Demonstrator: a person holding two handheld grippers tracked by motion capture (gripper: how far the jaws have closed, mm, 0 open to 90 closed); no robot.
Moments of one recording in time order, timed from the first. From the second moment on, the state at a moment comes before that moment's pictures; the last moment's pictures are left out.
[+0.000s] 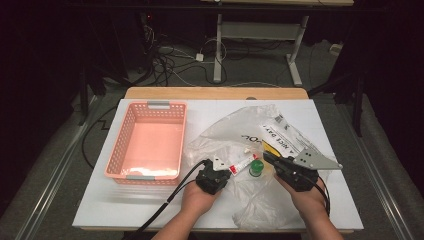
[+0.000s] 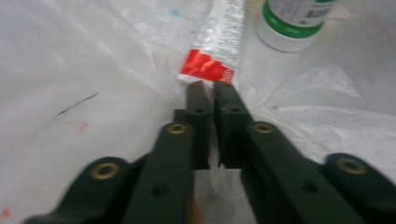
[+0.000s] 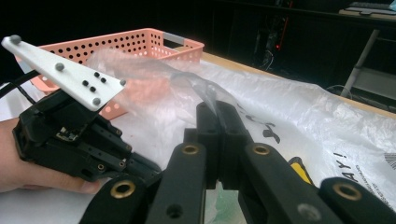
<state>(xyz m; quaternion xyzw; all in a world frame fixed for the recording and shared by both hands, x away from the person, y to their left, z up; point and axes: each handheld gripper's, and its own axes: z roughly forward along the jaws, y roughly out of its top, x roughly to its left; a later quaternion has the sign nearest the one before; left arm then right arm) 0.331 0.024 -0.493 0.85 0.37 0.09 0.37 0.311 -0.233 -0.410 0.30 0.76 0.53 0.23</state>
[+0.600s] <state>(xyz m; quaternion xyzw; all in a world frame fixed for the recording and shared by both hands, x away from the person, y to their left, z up) 0.318 0.050 -0.473 0.80 0.36 0.11 0.47 0.310 -0.239 -0.408 0.31 0.75 0.54 0.23</state>
